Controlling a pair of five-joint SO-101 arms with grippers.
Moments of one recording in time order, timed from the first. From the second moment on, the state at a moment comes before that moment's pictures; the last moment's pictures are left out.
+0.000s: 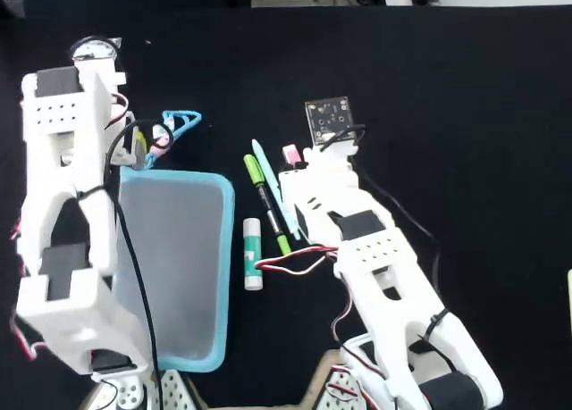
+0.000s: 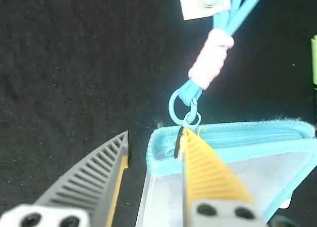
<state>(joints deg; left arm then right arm) -14.4 11.4 -12.3 98.2 -9.5 -17.7 -31.6 59.7 24.0 -6.8</state>
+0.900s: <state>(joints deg) -14.3 -30.6 10.4 97.8 -12.6 -17.7 -31.6 59.7 24.0 -6.8</state>
